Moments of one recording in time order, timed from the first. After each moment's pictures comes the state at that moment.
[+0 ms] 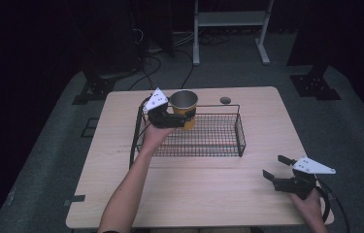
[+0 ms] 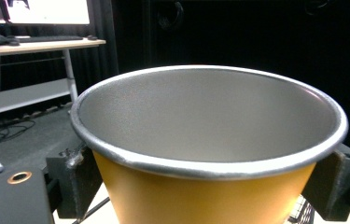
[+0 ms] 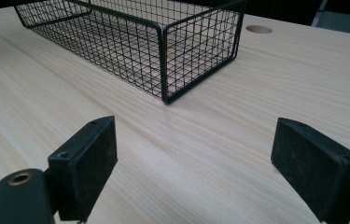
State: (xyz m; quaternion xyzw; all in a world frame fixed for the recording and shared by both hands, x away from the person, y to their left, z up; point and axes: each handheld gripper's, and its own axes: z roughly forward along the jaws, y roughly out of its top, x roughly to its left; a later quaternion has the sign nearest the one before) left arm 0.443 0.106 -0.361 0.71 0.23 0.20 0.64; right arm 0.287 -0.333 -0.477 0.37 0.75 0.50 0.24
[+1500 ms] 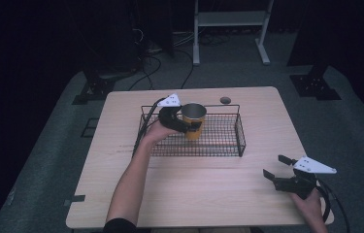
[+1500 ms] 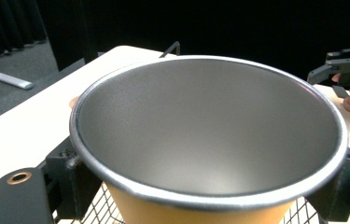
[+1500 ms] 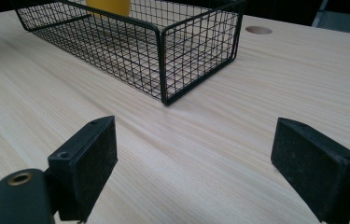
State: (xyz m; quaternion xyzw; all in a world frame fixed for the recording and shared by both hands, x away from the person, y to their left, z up) left arm 0.491 0.087 -0.407 0.81 0.14 0.07 0.57; right arm 0.287 -0.335 -0.477 0.37 0.74 0.50 0.24
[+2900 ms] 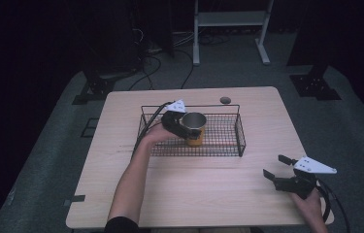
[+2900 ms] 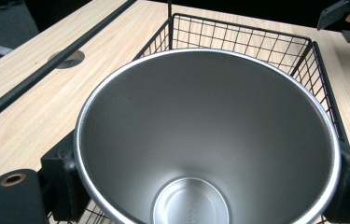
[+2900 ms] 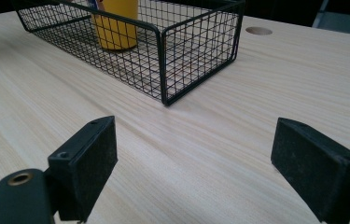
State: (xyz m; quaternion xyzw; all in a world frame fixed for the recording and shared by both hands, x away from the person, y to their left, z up) left arm 0.496 0.080 -0.426 0.86 0.12 0.06 0.50; right arm 0.287 -0.335 -0.476 0.37 0.74 0.50 0.24
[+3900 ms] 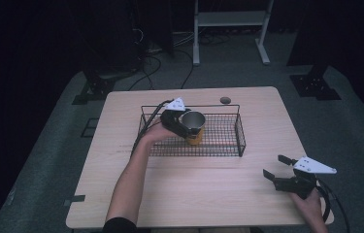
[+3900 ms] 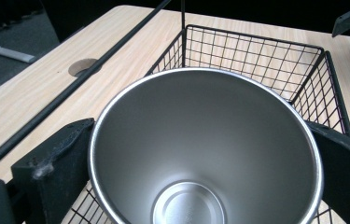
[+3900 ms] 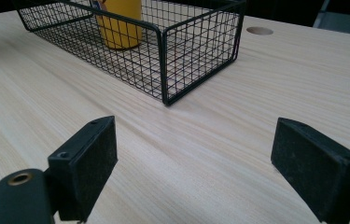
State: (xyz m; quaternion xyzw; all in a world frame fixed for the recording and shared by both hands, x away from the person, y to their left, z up) left arm 0.494 0.081 -0.417 0.85 0.14 0.09 0.50; right arm 0.287 -0.335 -0.477 0.37 0.74 0.50 0.23
